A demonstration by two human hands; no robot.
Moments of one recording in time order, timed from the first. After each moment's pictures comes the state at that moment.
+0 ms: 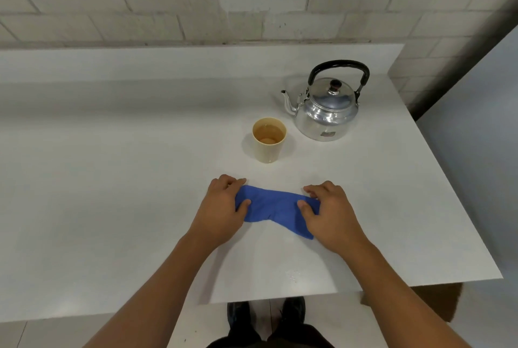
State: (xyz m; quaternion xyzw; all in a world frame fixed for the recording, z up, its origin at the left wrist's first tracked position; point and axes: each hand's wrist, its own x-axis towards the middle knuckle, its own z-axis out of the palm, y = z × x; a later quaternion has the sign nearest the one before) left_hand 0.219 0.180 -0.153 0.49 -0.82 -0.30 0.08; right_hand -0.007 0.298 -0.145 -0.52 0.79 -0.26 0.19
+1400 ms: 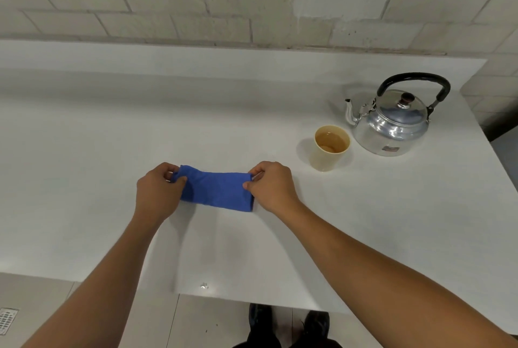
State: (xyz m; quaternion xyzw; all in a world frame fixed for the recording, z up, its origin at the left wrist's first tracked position) left_hand 0.407 0.099 -0.143 0.73 -0.60 -0.25 0.22; right_hand 0.166 0.142 -0.138 -0.47 0.74 -0.30 0.38
